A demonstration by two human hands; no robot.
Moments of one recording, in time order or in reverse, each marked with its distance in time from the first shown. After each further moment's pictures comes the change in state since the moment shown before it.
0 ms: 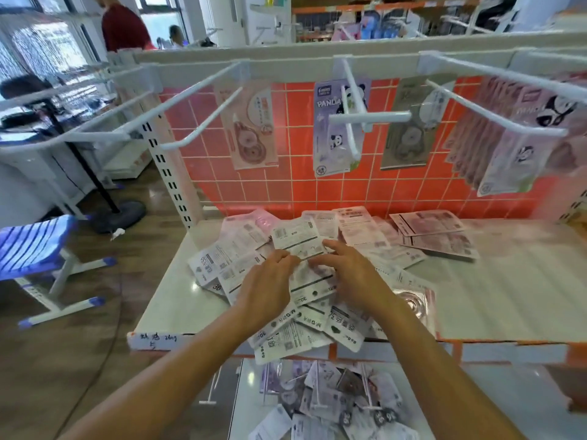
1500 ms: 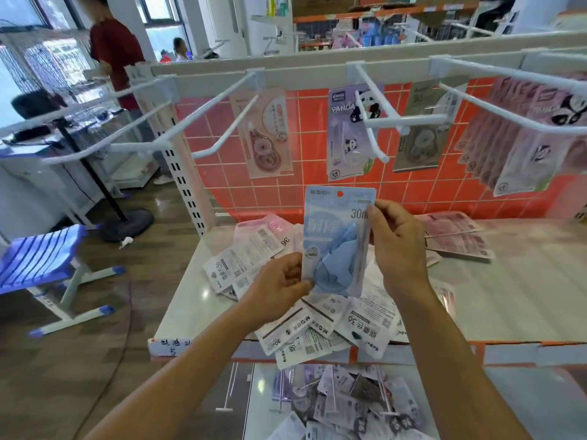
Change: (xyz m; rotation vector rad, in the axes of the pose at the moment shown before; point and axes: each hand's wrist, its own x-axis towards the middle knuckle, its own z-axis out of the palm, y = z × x) left_hand -0.015 -0.009 -0.032 -1.003 -0.135 -0.081; right_hand -0.004 -0.047 -0.046 0.976 0.779 0.151
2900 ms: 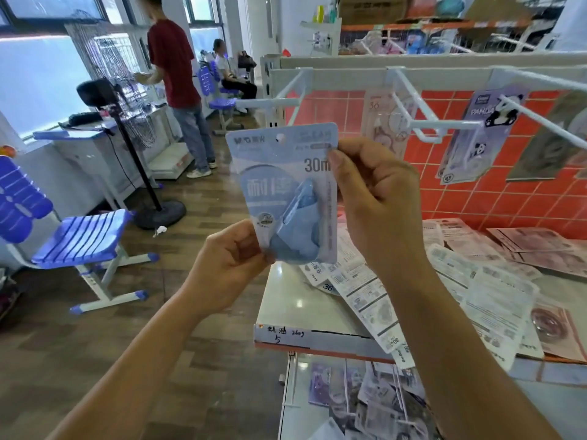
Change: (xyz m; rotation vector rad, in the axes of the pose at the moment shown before) left_hand -0.109 -0.005 -0.207 -0.038 0.202 0.387; right_hand -0.087 -0.110 0.194 0.013 -0.287 -0.462
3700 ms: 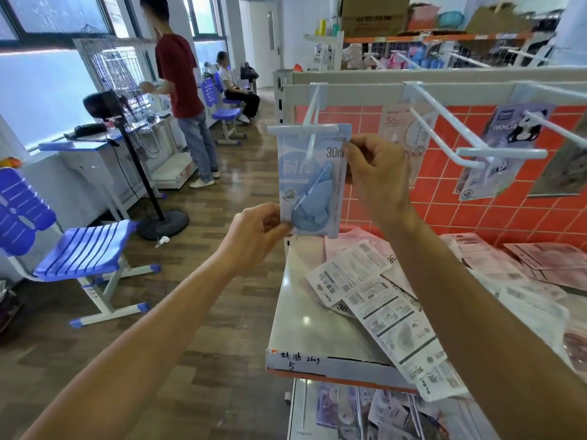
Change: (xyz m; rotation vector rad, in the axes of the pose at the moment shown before) left_hand 0.084 -0.053 -0.024 0.417 0.076 -0.193; right_hand 0.078 0.080 0.021 -0.210 0.071 0.180
